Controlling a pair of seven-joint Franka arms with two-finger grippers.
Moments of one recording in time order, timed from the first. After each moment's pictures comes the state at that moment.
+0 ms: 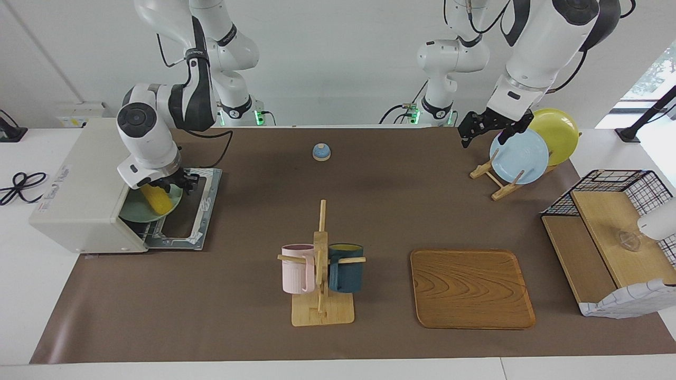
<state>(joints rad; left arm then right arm) -0.11 -0.03 -0.12 -1.64 -0.03 1.54 -0.25 0.04 0.06 -0.09 -2.09 -0.20 1.97 0.09</state>
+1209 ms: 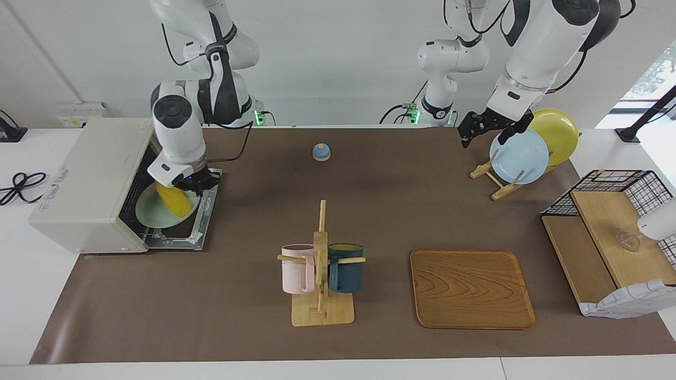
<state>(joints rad) -0.11 -0.03 -0.12 -1.64 -0.03 1.54 -0.25 0.24 0.04 -0.07 -2.05 -0.20 1.95 0.12</state>
